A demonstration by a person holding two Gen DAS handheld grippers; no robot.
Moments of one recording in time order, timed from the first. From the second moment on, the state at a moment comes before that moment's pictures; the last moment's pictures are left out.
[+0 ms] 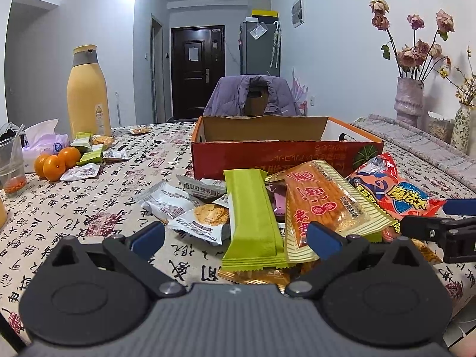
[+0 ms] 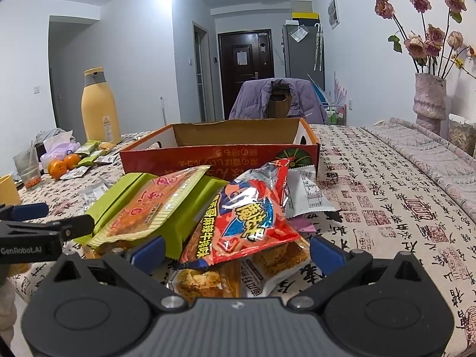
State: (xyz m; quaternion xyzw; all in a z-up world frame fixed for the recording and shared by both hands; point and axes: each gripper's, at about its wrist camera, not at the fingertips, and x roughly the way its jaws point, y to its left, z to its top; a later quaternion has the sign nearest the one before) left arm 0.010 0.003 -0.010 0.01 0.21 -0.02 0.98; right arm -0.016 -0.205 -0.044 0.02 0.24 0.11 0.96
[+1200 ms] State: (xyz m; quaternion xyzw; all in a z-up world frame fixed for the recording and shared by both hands) left arm 0.008 0.002 -0.007 0.01 0.21 -0.02 0.98; right arm -0.016 -0.210 -0.042 0.02 0.24 0.11 0.97
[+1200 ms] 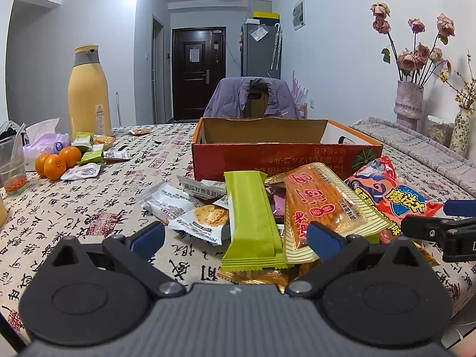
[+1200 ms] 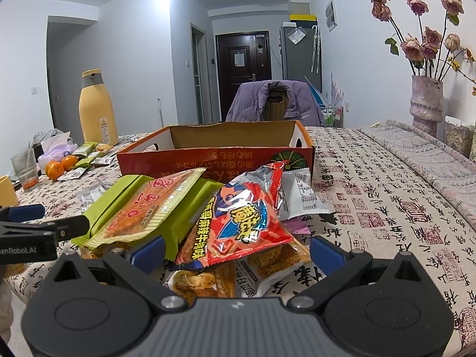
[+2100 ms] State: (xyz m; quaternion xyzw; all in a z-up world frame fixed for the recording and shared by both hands) left arm 0.019 0.006 0.002 0.01 0.20 0.00 0.98; right arm 0.004 -0.208 -0.028 -0.01 0.22 0.08 0.97
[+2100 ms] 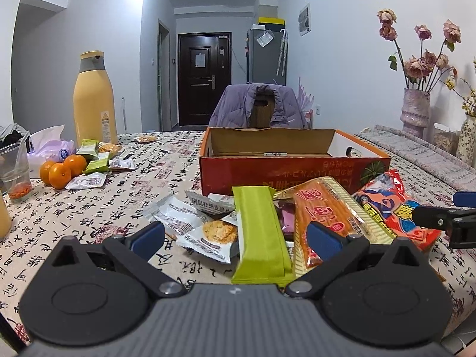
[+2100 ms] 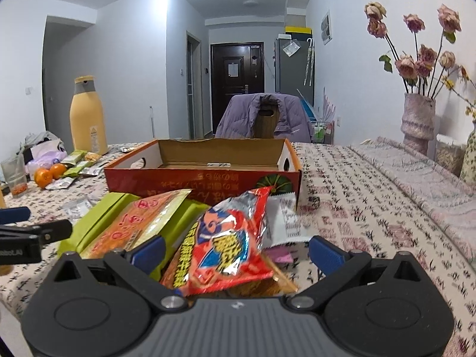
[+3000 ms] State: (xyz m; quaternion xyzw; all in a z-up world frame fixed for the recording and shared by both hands) left arm 0.063 0.001 -0.006 0.02 0.24 0.01 0.97; right arm 0.061 -0.168 -0.048 -0.09 0.29 0.08 0.95
